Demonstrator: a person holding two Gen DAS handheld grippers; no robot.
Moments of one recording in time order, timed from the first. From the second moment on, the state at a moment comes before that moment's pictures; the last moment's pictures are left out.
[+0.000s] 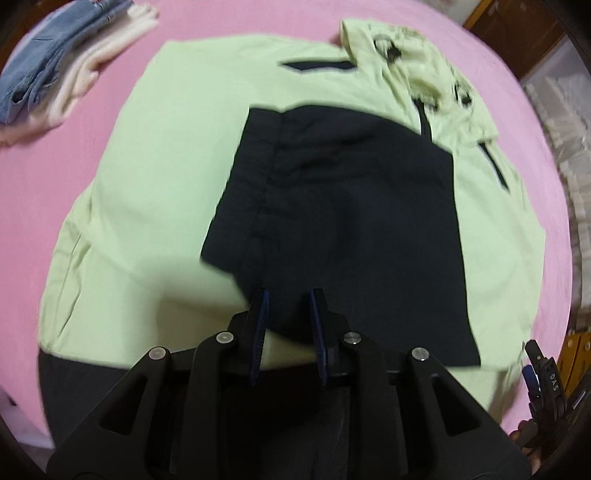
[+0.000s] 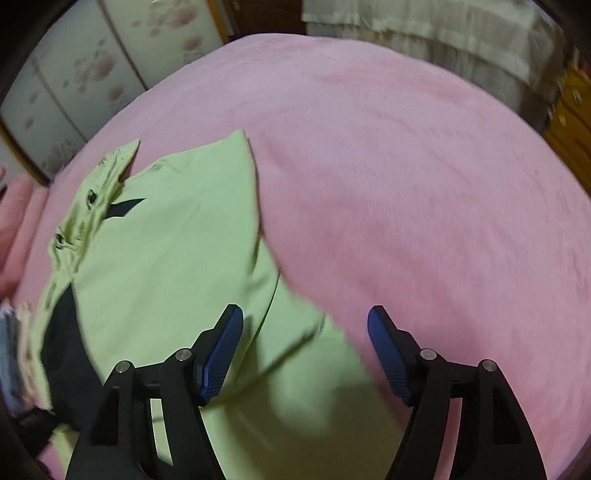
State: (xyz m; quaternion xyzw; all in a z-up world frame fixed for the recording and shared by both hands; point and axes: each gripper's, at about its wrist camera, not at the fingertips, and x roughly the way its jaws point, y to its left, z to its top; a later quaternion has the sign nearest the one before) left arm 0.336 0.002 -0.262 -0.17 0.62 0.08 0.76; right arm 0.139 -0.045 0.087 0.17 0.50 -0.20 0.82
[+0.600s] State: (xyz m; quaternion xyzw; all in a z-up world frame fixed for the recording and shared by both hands) left arm 0.263 -0.019 -0.220 -0.08 0.75 0.02 0.65; right arm 0.046 0.128 0.143 0.16 0.69 -0.02 0.70
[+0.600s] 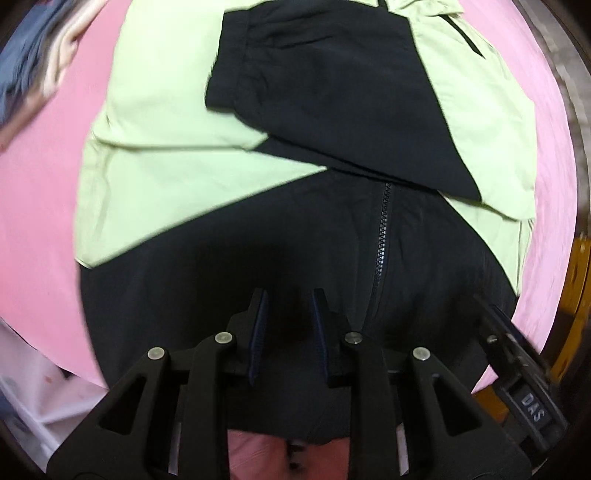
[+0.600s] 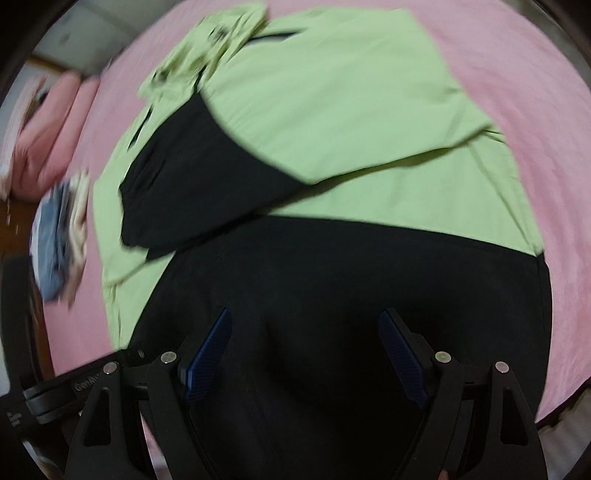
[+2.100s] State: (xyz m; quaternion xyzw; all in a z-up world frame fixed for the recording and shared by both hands) left arm 0.817 0.028 -0.197 -0.06 0.64 -0.02 0.76; right arm 0.648 0.101 0.194 0.36 0.65 0.00 0.67
